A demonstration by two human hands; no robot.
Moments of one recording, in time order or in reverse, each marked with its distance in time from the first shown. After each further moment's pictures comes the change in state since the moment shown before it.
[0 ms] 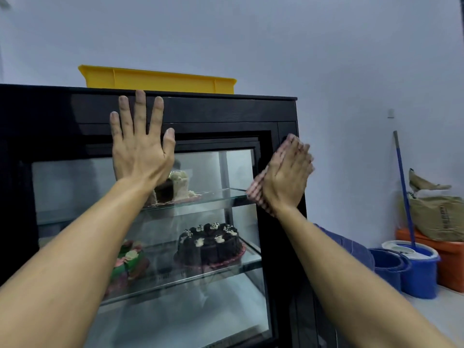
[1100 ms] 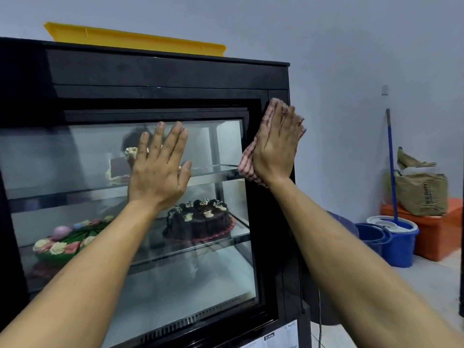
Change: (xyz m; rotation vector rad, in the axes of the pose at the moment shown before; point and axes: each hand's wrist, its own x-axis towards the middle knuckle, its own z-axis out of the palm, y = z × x) left_hand -0.093 0.026 0.061 0.014 0.006 0.335; right_hand 0.010 0.014 0.006 -0.026 0.016 -0.193
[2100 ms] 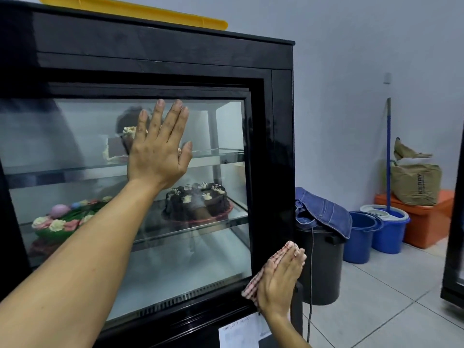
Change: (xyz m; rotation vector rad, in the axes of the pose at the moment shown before) left_hand 0.000 0.002 -0.001 -0.010 -0.017 -0.023; right_hand -0.347 0.114 -0.003 0.034 -0.165 0.400
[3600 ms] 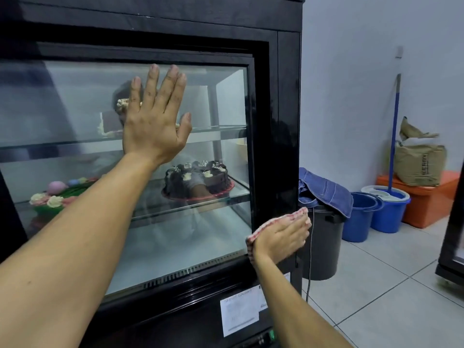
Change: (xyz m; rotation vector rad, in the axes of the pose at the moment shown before) left_hand -0.001 0.002 -0.003 -0.015 -0.053 -0.025; right_hand 0.044 -0.068 0.009 0.132 0.210 0.491
